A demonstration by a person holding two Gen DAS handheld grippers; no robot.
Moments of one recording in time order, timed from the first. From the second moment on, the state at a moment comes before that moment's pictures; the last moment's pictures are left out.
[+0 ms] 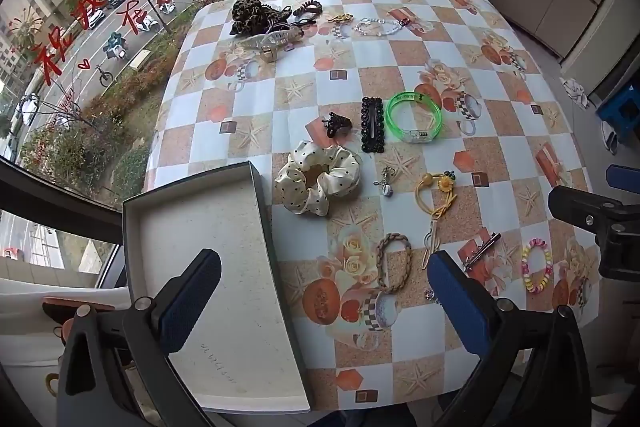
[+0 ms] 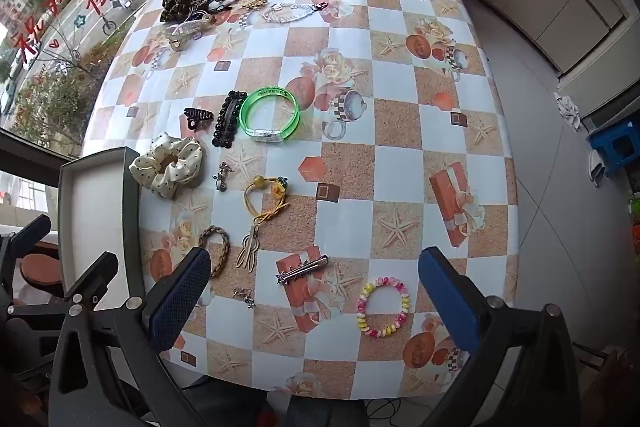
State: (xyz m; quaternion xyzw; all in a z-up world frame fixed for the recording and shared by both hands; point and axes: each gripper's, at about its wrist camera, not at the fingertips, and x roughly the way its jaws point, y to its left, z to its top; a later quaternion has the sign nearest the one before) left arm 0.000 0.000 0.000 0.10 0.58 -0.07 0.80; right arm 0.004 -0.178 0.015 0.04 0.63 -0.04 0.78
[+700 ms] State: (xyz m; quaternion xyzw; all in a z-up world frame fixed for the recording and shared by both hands) left arm -0.001 0.016 -0.002 0.09 0.58 -0.07 0.81; right arm 0.005 -0.171 0.015 0.04 0.63 -0.04 0.77
